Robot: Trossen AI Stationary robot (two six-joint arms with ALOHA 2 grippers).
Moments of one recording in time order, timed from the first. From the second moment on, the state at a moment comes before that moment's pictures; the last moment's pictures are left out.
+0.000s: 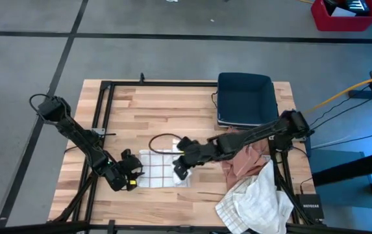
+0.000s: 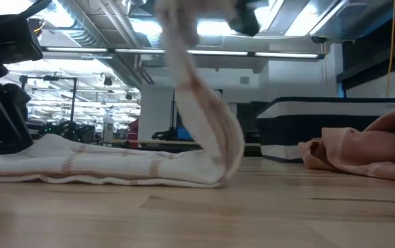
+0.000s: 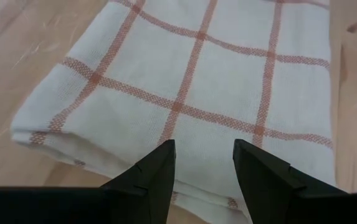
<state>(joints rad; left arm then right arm) -0.81 1.35 0.48 -0.17 -0.63 -1.01 0.30 1.83 1.51 -0.38 0.15 0.91</state>
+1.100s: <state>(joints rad) -0.81 1.35 0.48 -0.17 -0.64 -1.01 0.28 2.21 1.51 0.26 0.24 1.01</state>
